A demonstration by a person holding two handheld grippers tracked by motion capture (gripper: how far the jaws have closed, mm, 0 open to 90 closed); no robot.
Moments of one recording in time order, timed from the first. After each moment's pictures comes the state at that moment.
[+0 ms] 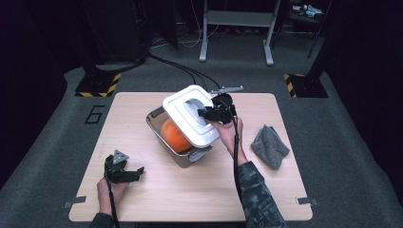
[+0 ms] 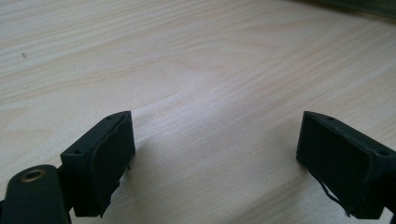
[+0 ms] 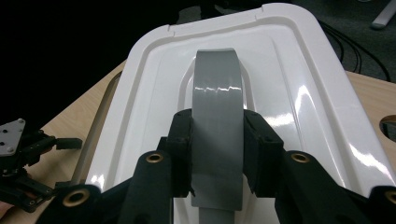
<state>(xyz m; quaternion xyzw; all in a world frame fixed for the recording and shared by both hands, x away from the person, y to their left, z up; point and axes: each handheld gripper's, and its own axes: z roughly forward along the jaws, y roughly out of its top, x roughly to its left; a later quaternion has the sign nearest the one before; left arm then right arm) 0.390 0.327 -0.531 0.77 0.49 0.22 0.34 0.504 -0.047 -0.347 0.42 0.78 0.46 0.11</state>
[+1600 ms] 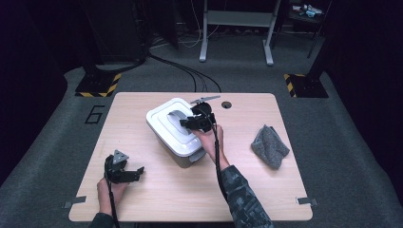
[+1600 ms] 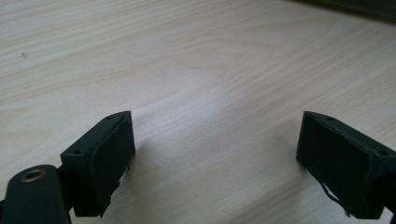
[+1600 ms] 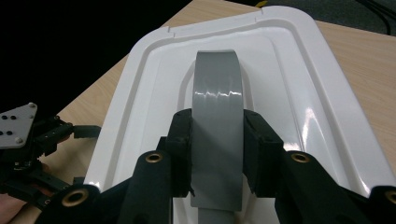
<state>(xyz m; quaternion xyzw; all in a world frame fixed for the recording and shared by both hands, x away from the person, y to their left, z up) 0.390 0.327 -0.531 0.77 0.49 0.22 0.34 0.504 0.009 -0.383 0.41 0.80 0.44 0.06</state>
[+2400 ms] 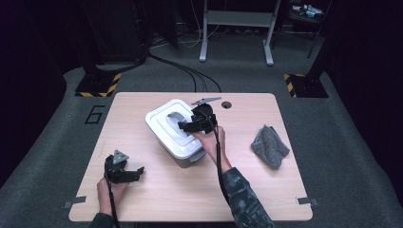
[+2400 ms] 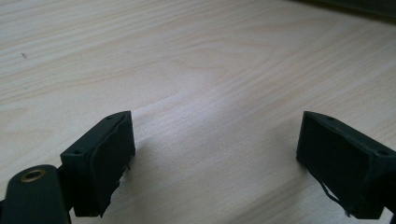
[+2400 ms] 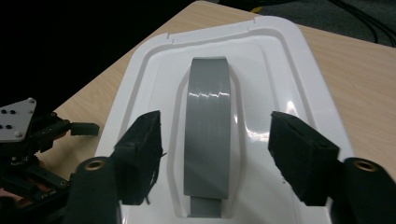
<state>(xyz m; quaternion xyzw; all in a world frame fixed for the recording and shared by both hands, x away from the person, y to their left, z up) 0.390 0.327 -0.531 0.77 0.49 0.22 0.34 0.494 0.003 -0.377 0.40 0.80 0.44 0.09</state>
